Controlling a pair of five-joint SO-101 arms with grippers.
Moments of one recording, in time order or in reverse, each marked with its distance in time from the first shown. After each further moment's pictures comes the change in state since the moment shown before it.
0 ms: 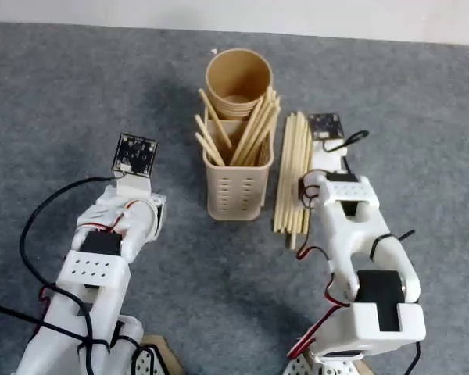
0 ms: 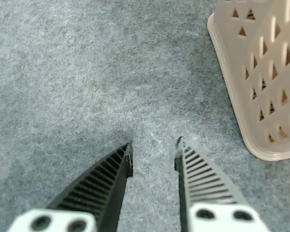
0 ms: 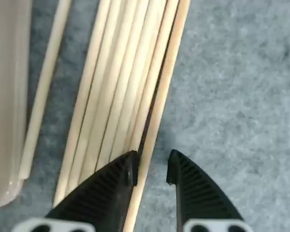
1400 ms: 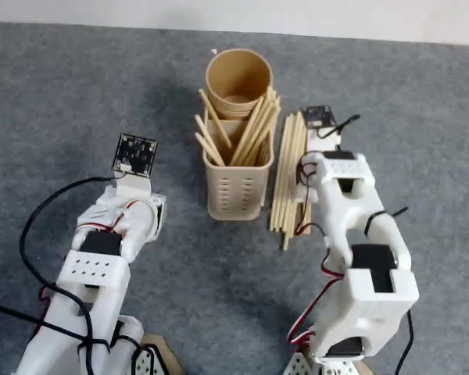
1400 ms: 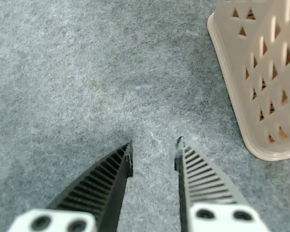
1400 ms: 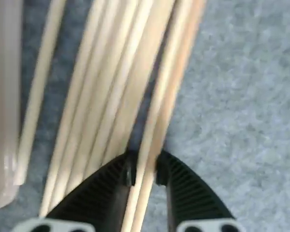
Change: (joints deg) left arm 0.0 0.0 0.0 0.0 0.0; right arm 1.1 14.2 -16.2 13.1 2.5
